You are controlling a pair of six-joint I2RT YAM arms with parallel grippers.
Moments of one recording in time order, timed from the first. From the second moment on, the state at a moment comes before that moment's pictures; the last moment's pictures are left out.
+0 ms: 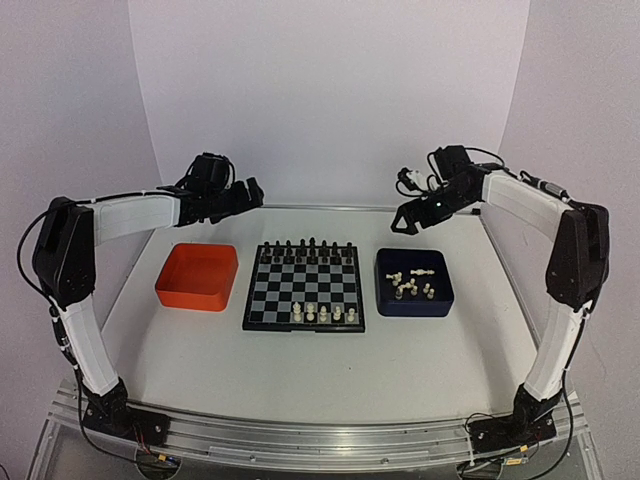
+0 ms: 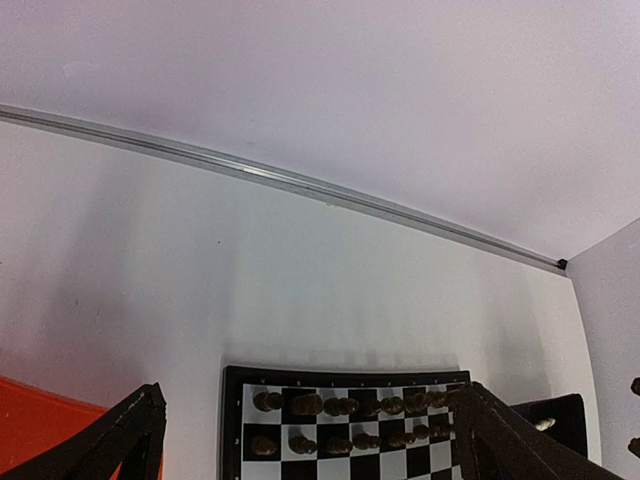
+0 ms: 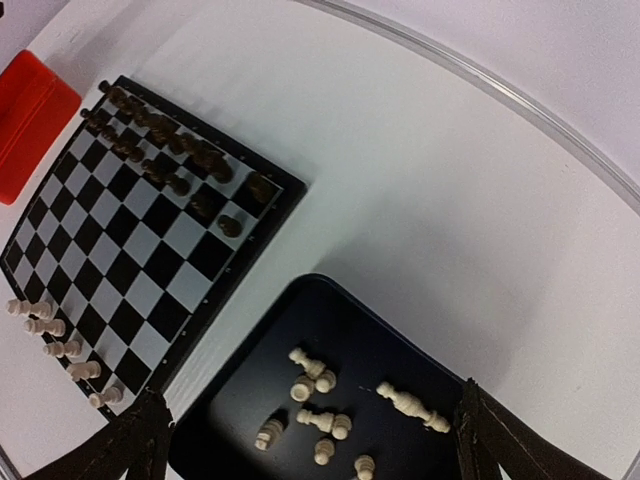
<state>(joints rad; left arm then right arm) -0.46 1.86 1.46 -0.09 -0.12 -0.59 0.29 1.90 1.70 -0.75 -0.28 -0.21</state>
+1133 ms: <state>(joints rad) -0.44 2.08 1.72 -0.02 -0.16 -0.57 0.25 2.01 1.73 -0.97 -0.30 -0.39</state>
